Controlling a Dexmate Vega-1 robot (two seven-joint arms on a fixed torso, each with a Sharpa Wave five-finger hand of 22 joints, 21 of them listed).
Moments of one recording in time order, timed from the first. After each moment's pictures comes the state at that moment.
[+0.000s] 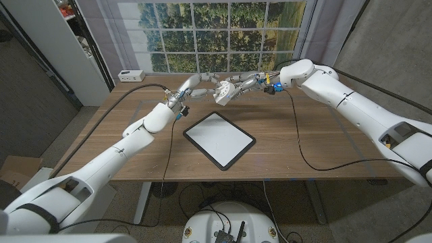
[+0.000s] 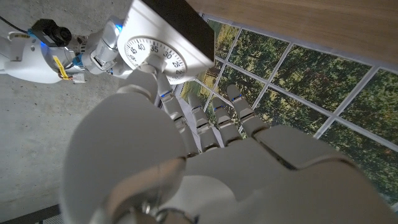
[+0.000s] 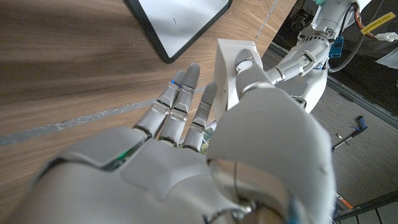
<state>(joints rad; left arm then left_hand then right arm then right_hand) 0.65 0.61 0.55 -1.36 0.09 -0.55 0.09 1.01 0.04 0.38 -0.14 0.29 0.93 -0.11 0.43 0.35 0.40 -0.14 0.31 0.42 0.27 -0.04 0.23 0.22 0.16 0.09 0.53 0.19 -0.28 -0.65 -0.76 -1.50 0.34 -0.25 0.66 1.09 0.12 0.27 -0.15 0.19 0.31 -0.30 0.41 0.31 0.44 -0.07 0.69 0.68 0.61 -0.06 0.54 0.71 0.52 -0.05 0.35 0.19</state>
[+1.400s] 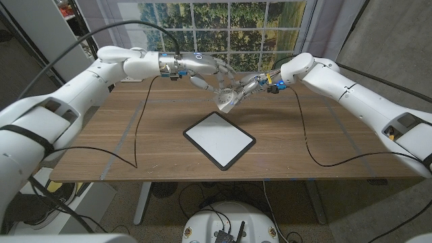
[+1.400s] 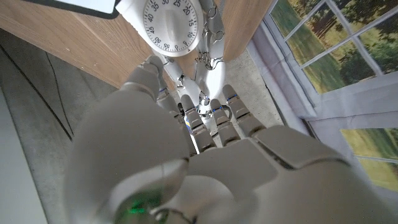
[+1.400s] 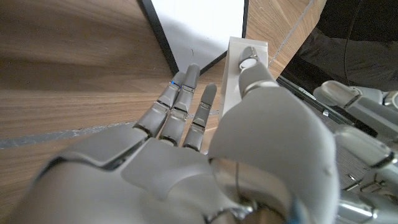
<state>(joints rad) 0.03 0.68 0.76 -1.12 0.88 -1.28 0.12 1.07 0.03 0.32 -0.14 0.34 1.00 -0.12 0.45 0.35 0.42 -0.21 0.31 0.42 0.24 -0.04 0.23 0.23 0.20 0.01 0.53 0.19 -0.20 -0.67 -0.82 -1.48 0.25 -0.27 0.79 1.07 0.11 0.27 -0.15 0.19 0.33 -0.33 0.41 0.31 0.43 -0.09 0.69 0.67 0.60 -0.06 0.51 0.72 0.51 -0.05 0.35 0.19</state>
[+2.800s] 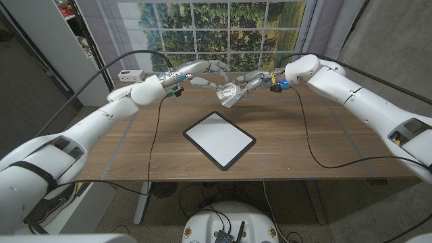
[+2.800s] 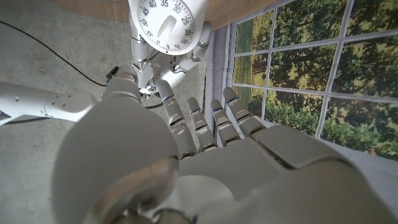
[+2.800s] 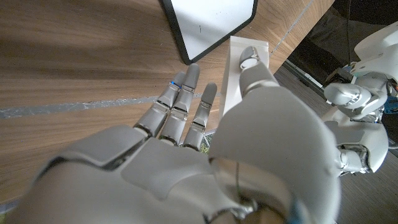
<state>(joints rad) 0.39 0.66 0.64 -1.19 0.17 -0.85 -0.12 0.90 -0.03 0.11 0.00 0.37 0.77 -0.13 0.31 0.37 0.34 -0.10 0.29 0.45 0.21 -0.04 0.23 0.25 0.15 0.07 0.52 0.20 -0.26 -0.71 -0.77 -1.54 0.22 -0.23 0.70 1.07 0.11 0.26 -0.14 0.18 0.33 -0.33 0.41 0.31 0.44 -0.08 0.68 0.65 0.60 -0.06 0.49 0.73 0.49 -0.05 0.35 0.19</state>
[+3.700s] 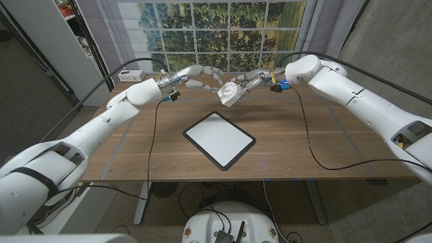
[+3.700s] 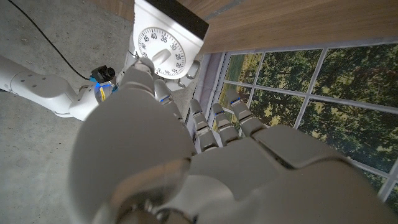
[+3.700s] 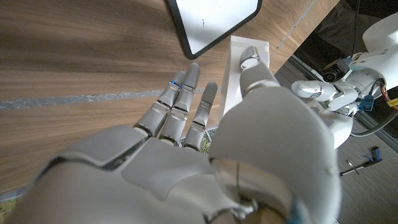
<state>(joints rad) 0.41 0.66 0.61 -1.17 0.01 -0.74 -0.31 1.07 0.01 0.11 -0.08 0.44 0.82 -0.18 0.31 0.37 0.29 -0.12 0.27 0.46 0.16 -0.04 0.22 0.25 0.13 0.09 0.50 0.20 -0.28 -0.72 -0.75 -1.59 0.21 -0.26 0.65 1.07 0.10 0.26 -0.14 0.18 0.33 -0.33 0.41 0.31 0.44 -0.08 0.68 0.65 0.61 -0.06 0.48 0.73 0.49 -0.05 0.35 0.19</state>
